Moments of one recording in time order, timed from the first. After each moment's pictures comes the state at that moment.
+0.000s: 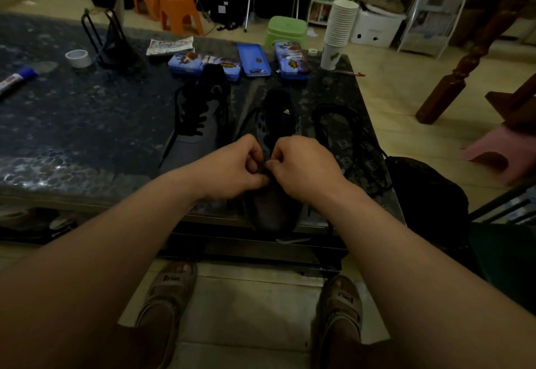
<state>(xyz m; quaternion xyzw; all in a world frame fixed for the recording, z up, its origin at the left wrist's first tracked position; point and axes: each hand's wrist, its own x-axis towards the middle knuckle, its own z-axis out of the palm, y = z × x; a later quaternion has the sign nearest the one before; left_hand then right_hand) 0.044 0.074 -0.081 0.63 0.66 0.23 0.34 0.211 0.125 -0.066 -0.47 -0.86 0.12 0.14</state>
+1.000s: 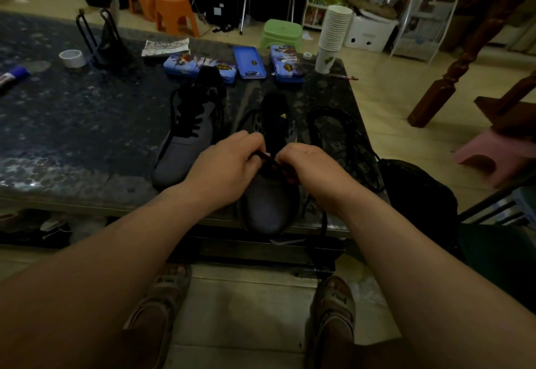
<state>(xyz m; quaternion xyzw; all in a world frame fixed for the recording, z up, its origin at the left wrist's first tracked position) 0.053 0.070 -0.083 0.71 0.64 0.28 0.08 0.234 0.128 -0.067 -0.48 -0.68 0.52 0.21</state>
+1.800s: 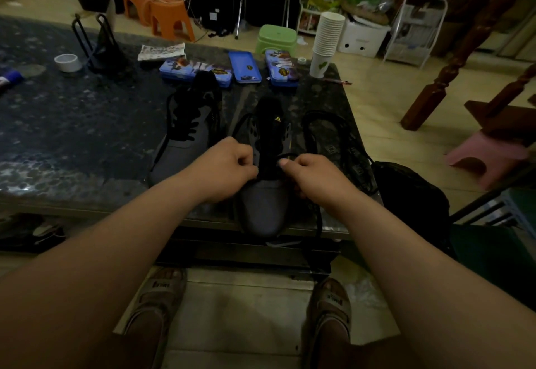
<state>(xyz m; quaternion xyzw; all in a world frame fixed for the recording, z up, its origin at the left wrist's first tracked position) 0.051 0.071 -0.069 0.63 0.69 0.24 0.26 0.248 0.131 -0.076 -0.57 -0.69 0.42 0.17</state>
